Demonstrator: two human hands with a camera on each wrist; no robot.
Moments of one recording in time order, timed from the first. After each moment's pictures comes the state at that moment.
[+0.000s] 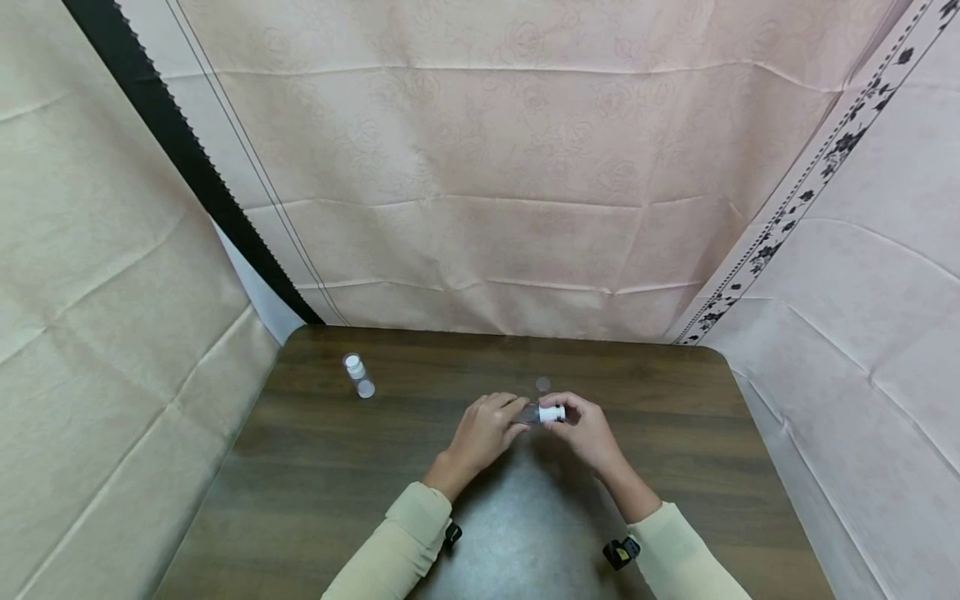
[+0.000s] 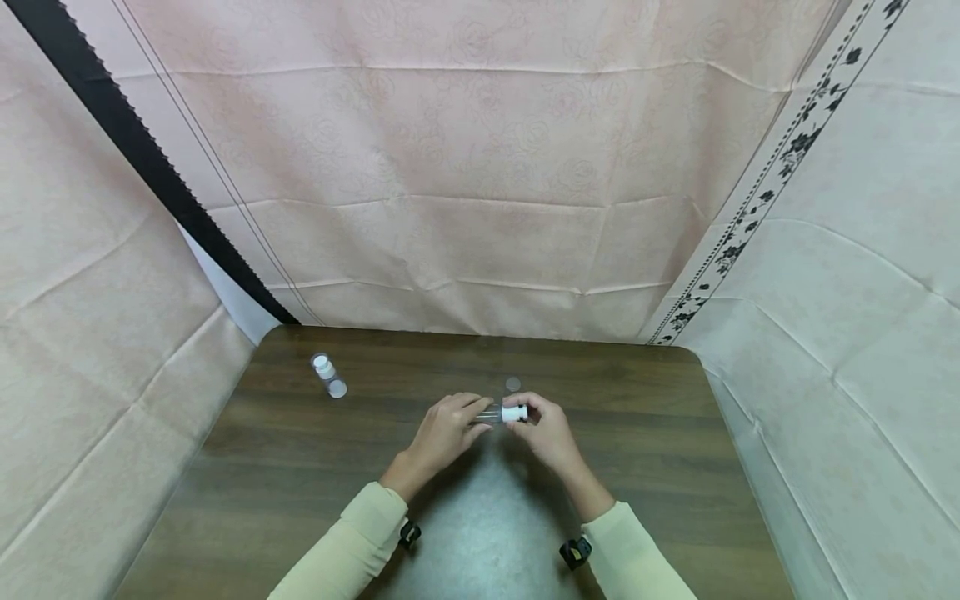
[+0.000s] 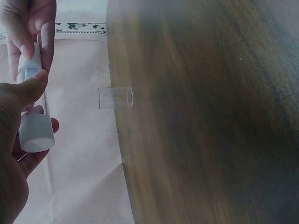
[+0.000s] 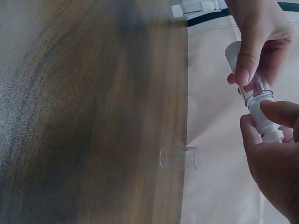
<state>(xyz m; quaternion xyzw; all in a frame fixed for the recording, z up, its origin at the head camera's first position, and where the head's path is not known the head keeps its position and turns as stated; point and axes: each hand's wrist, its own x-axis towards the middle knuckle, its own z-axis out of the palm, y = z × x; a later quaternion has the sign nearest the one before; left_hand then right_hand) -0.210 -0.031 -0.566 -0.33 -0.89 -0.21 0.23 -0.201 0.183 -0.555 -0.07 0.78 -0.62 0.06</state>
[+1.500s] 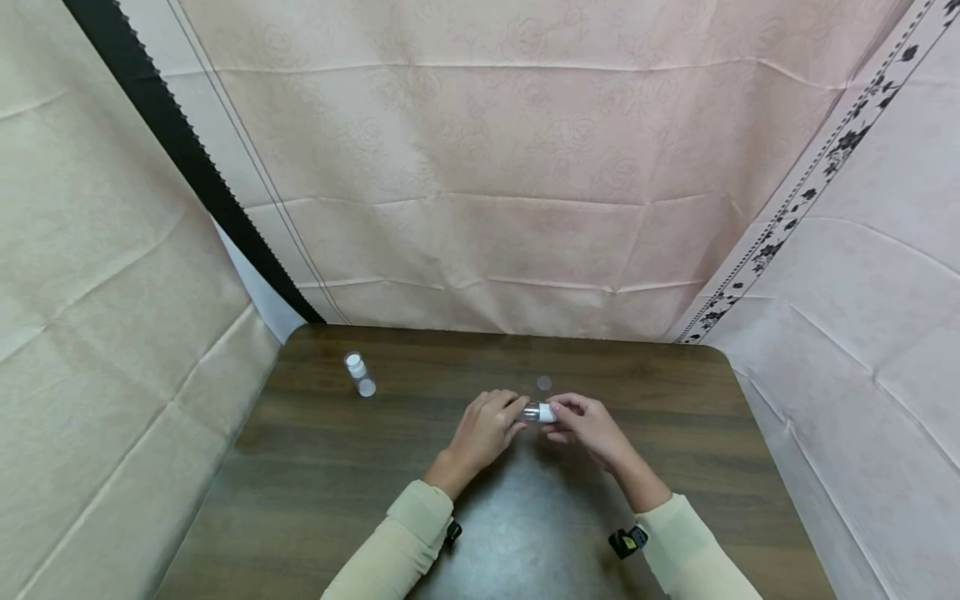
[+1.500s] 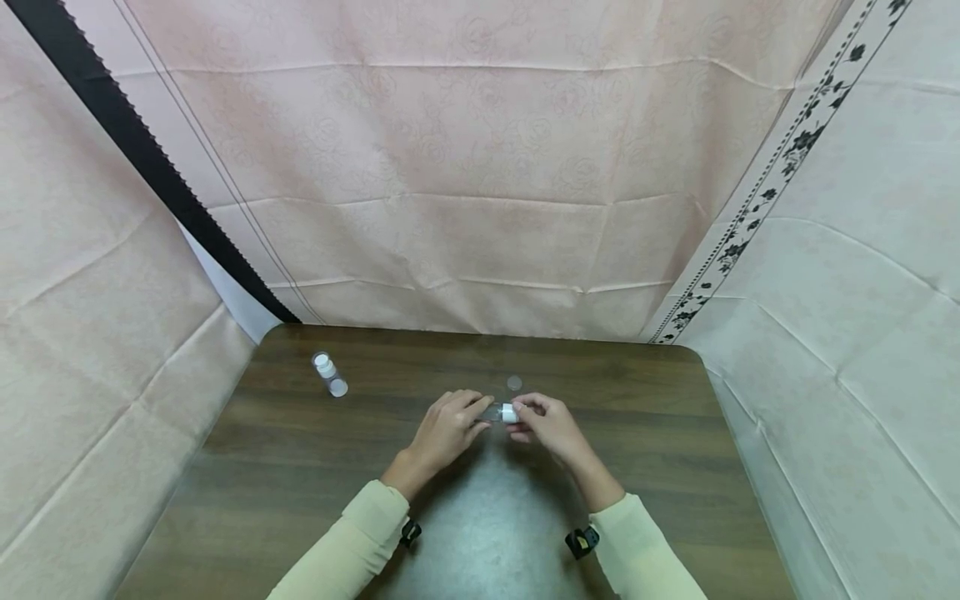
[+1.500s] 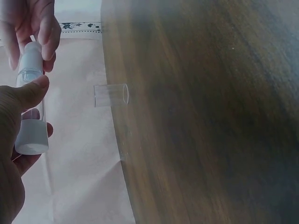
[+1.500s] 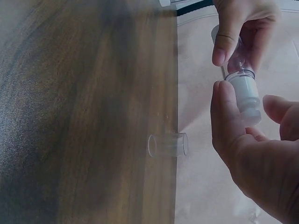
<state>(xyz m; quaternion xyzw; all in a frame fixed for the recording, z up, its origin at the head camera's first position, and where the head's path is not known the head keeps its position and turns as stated) -0.214 -0.032 -0.569 -0.35 -0.89 -0.15 0.25 -0.207 0.190 -0.545 0.03 0.72 -0.67 0.19</state>
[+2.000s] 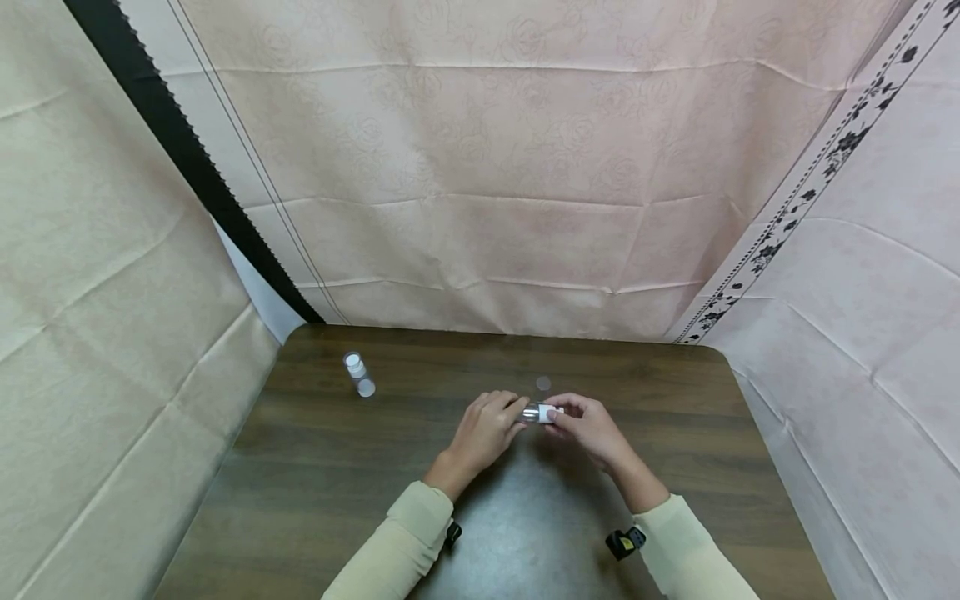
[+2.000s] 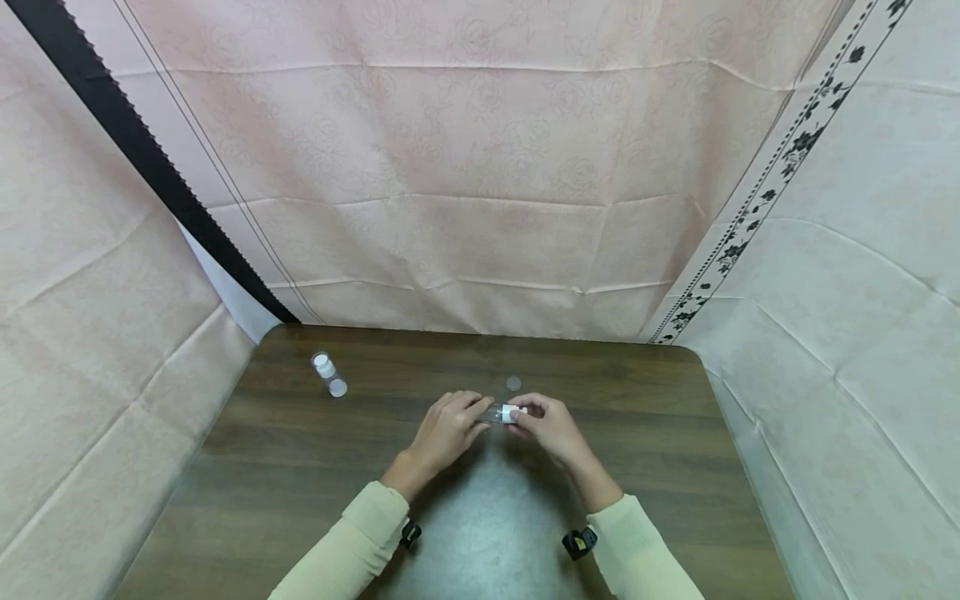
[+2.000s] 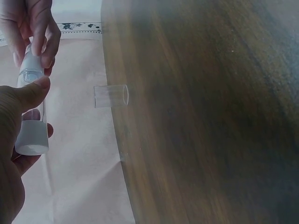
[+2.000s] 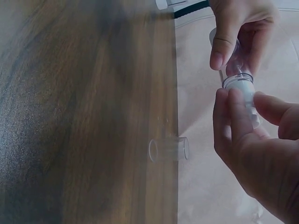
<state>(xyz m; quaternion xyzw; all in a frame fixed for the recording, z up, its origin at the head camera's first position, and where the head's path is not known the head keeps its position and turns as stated) -0.213 -0.032 -0.570 -0.35 -0.89 -0.15 0.26 -0.208 0.189 -0.545 0.01 0.72 -0.68 0.17</state>
